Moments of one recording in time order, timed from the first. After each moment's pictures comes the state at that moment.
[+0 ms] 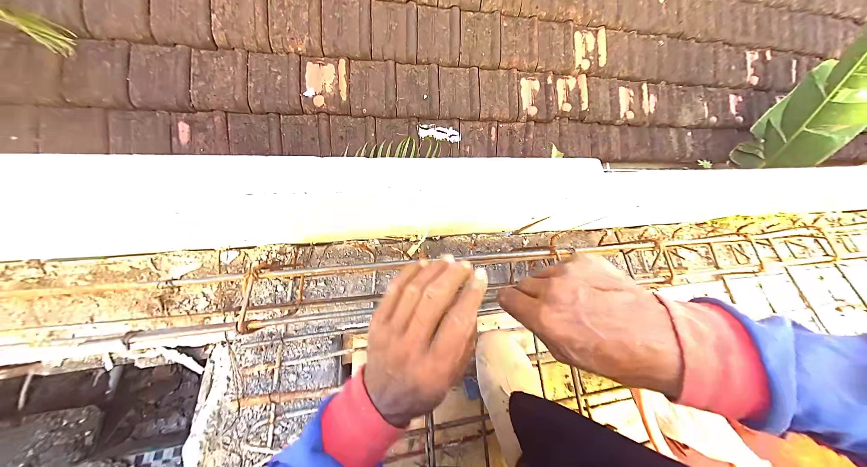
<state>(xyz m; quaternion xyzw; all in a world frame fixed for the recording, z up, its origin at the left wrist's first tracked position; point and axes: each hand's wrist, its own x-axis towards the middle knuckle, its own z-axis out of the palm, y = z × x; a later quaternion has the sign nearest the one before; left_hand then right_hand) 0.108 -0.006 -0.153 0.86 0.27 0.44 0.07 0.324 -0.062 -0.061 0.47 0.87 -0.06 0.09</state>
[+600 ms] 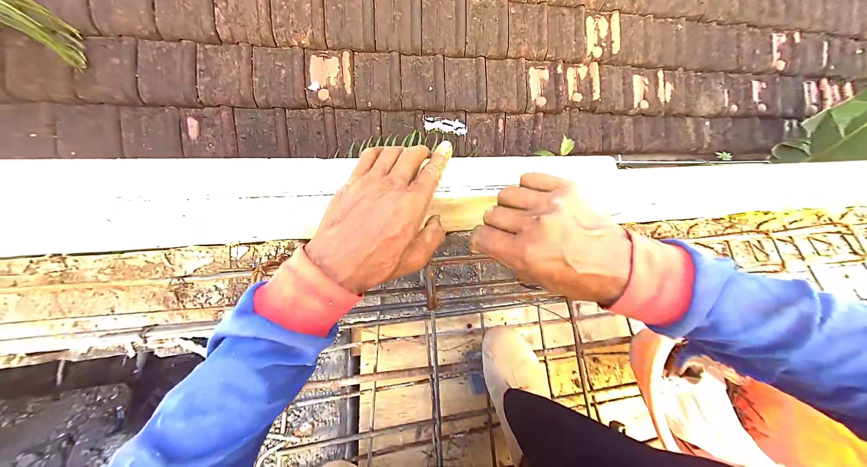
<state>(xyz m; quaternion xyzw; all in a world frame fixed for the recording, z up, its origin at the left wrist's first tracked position) 0.109 0.116 -0.099 0.96 0.24 0.13 0.06 0.329 0.006 -0.066 0.40 0.91 0.08 -0.05</state>
